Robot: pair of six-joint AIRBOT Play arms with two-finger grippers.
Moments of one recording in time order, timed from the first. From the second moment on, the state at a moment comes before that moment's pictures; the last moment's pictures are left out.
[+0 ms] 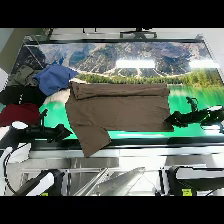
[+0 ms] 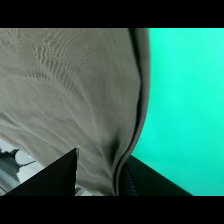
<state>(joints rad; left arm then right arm) 0.34 -1.12 0.47 0.84 -1.19 -1.17 -0.55 -1.56 0.83 -0.85 1.25 0.90</state>
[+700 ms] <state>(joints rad) 0.06 -1.38 0.50 0.67 -1.06 -1.08 -0.53 -1.56 0.82 -0.82 1.24 0.87</state>
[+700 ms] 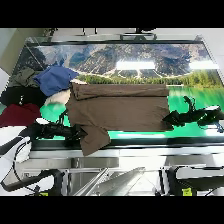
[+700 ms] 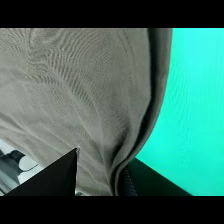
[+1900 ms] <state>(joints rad) 0.13 -1.25 0.71 0.71 -1.20 -1.03 -0.54 -1.53 0.93 -0.88 1.37 0.98</state>
